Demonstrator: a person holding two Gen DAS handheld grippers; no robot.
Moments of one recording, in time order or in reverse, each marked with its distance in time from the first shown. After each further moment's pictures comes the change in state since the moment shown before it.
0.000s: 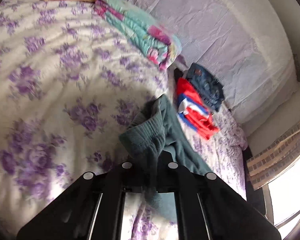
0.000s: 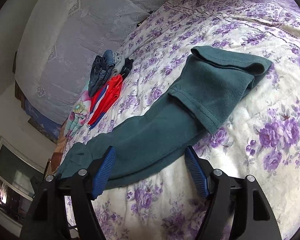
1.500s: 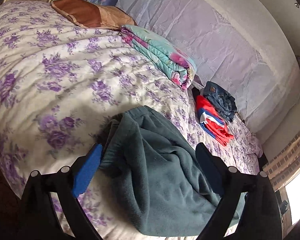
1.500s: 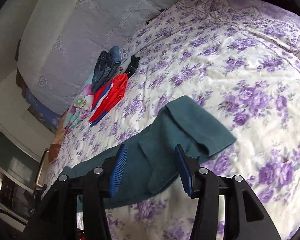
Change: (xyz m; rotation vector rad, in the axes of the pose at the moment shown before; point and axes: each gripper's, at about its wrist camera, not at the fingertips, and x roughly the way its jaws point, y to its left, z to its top) left arm -0.065 0.044 -0.029 0.038 -0.131 0.150; right arm 0.027 0.018 0.032 -0.110 0.072 0.025
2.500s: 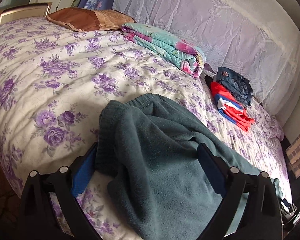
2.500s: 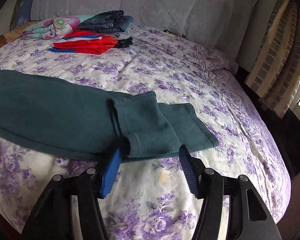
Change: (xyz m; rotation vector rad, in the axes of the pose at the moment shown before) left arm 0.020 -0.008 -0.019 0.154 0.008 0.154; right arm 0.017 0.052 -0.063 -0.693 -0.053 -0.662
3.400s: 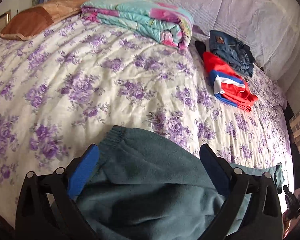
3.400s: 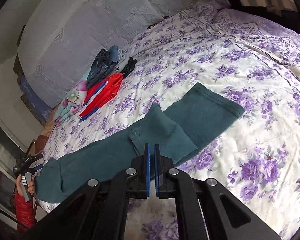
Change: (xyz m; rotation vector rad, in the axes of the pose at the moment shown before) left arm 0.094 -0.054 0.088 0.144 0.329 -0.032; right arm 0.005 -0.078 -0.004 0.604 -0.017 0.514
